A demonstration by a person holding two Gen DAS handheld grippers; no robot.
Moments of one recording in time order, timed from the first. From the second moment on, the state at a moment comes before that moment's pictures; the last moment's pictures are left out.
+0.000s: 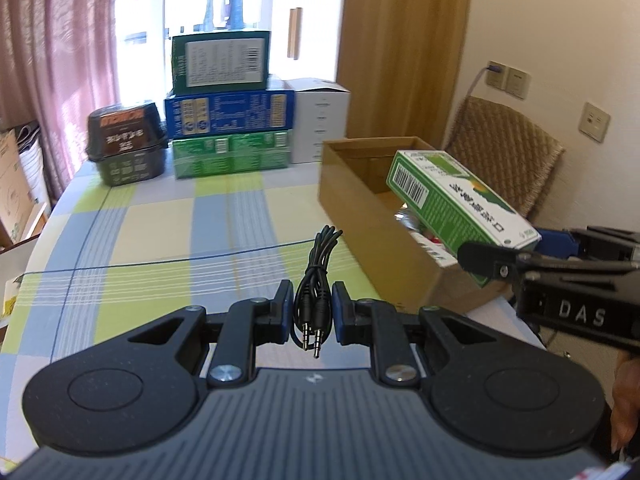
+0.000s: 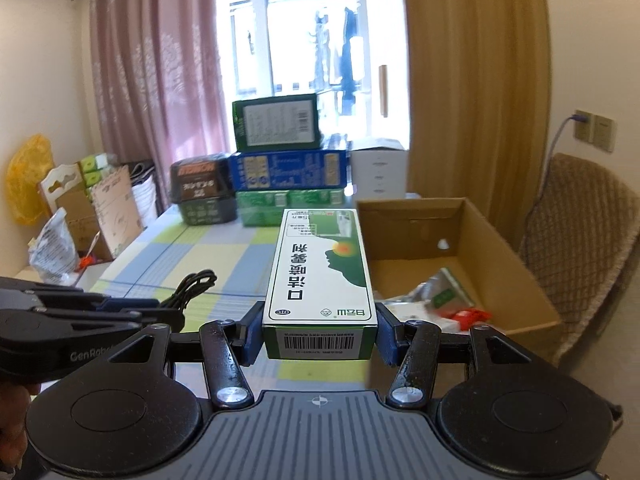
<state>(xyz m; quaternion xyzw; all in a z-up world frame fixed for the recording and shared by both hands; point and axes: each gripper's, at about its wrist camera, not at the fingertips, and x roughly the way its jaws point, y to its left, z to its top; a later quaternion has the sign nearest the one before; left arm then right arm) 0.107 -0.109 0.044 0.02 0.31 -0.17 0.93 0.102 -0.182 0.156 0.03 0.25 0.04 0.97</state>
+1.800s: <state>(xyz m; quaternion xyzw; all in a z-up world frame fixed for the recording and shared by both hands) 0.236 -0.275 0.020 0.02 0.35 -0.24 0.90 0.201 -0.342 0.135 0.03 0.27 -0.04 0.96</state>
